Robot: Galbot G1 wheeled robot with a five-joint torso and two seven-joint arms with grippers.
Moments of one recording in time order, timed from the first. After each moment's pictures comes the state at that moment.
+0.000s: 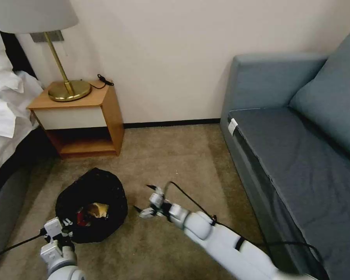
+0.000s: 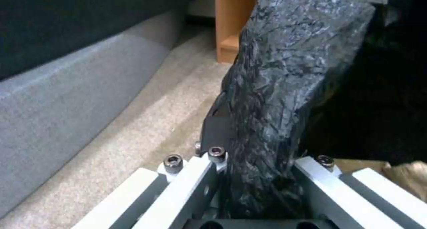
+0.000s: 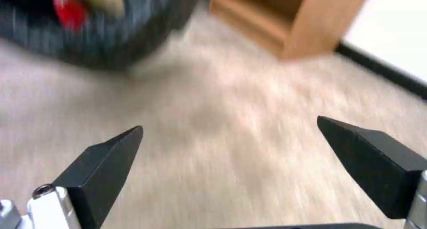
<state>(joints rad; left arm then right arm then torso) 1.62 -1.44 -0.77 -1.82 -0.29 -0.04 -0.36 -0.87 1.19 -0.38 1.31 0.07 0.13 -0.20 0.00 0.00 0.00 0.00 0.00</state>
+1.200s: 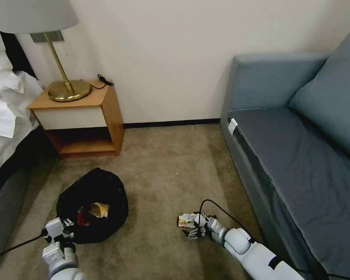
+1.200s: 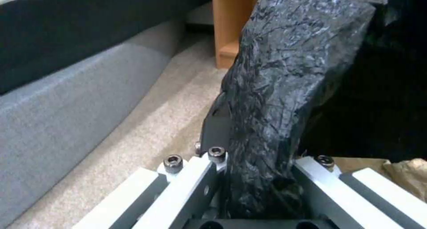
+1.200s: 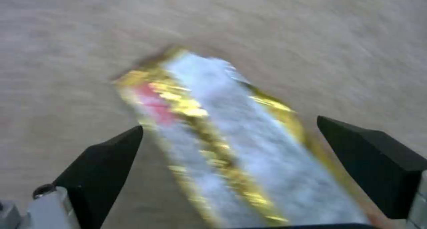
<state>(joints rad) 1.63 -1.45 -0.77 -1.83 -0.25 -0.06 -0.36 -0.94 1.20 -0.15 1.04 0.09 0.01 -0.35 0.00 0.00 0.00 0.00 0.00</state>
